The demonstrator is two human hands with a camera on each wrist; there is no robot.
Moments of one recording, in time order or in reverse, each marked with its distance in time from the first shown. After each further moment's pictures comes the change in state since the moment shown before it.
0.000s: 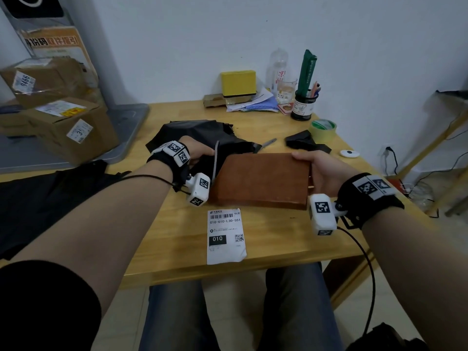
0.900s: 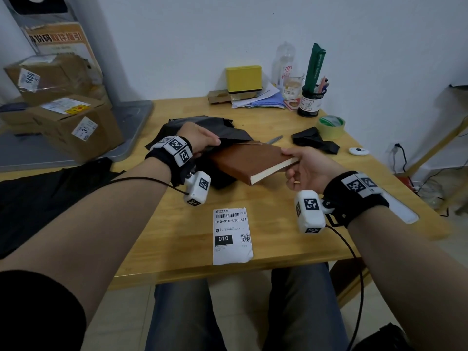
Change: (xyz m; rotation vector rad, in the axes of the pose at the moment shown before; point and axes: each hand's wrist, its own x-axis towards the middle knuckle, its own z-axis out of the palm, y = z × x) left_hand -0.014 0.009 -0.014 -0.034 0.038 0.250; right_hand 0.017 -0.003 0.037 0.154 -0.004 -0.028
